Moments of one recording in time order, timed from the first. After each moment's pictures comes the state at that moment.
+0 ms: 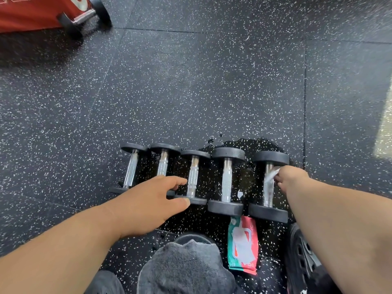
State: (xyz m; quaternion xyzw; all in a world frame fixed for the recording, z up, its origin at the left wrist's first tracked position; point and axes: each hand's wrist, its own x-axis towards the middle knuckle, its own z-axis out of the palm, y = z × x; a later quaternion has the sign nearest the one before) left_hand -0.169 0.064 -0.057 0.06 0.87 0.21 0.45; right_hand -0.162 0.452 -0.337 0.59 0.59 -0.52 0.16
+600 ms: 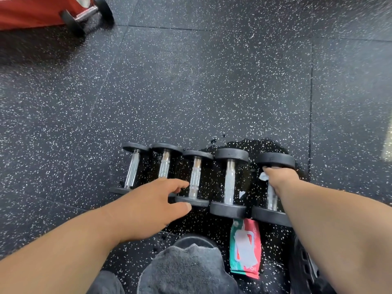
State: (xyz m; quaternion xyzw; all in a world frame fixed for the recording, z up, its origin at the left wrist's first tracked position) left_hand -0.172 0.061 -0.062 0.06 0.86 0.20 0.47; right_hand -0.173 0.417 -0.326 0.52 0.71 -0.42 0.24
